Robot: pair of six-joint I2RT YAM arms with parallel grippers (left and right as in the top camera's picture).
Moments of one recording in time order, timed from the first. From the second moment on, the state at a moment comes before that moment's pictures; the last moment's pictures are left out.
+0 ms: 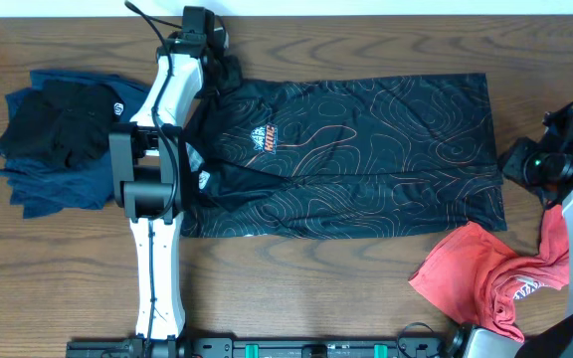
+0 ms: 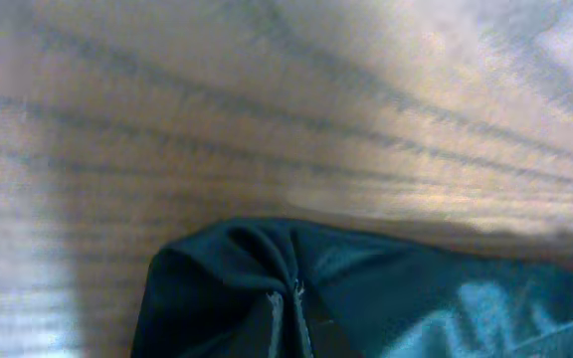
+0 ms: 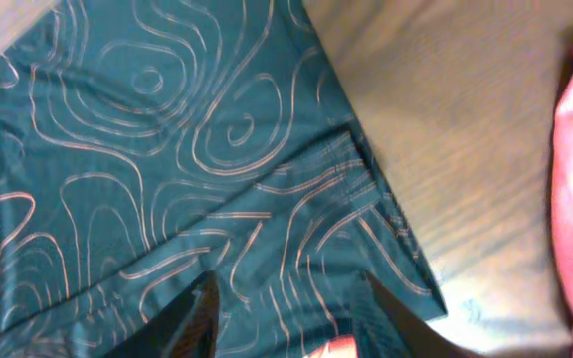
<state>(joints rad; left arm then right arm) -0.08 2.50 2.11 -0.76 0.23 -0.24 -0.36 1.41 1.10 -0.78 -0.17 0.22</state>
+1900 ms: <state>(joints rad) -0.08 2.50 2.12 -0.89 0.28 -0.26 -0.20 2.32 1.62 -0.20 -0.04 0.17</state>
